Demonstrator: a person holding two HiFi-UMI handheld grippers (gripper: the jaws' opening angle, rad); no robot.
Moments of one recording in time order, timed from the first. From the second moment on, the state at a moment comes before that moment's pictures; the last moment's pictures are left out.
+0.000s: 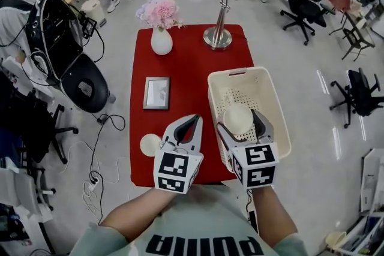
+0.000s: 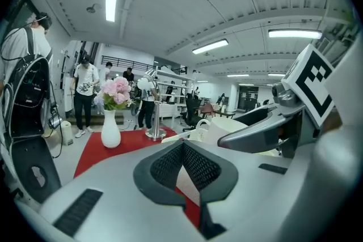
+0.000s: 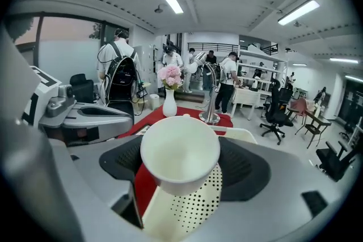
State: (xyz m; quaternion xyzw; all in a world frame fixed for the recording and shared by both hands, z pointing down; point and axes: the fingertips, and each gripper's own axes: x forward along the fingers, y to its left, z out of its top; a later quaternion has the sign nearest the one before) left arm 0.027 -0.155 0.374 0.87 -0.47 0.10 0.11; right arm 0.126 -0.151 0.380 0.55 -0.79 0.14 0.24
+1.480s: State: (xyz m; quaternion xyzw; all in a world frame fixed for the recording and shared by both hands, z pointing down) left arm 0.102 -0.233 0.440 0.84 -0.47 0.21 0.14; right arm 0.247 -0.228 0.537 0.58 -0.71 0.23 0.33
